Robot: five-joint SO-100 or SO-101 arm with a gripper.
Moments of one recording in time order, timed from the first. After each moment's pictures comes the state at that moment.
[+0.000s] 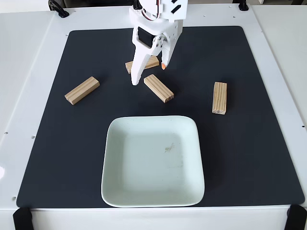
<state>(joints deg) -13.1 87.0 96.4 74.6 54.0</state>
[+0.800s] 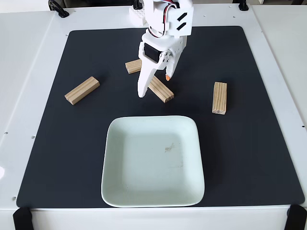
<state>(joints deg) -15.0 80.9 96.4 68.2 54.0</state>
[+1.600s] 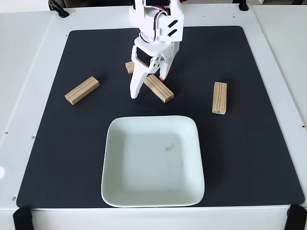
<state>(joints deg) -11.4 78.1 96.3 68.2 54.0</state>
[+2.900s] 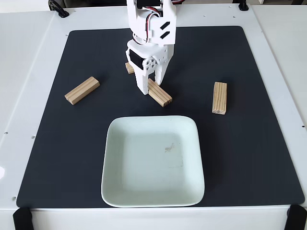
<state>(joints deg) -11.4 80.2 95.3 67.8 53.8</state>
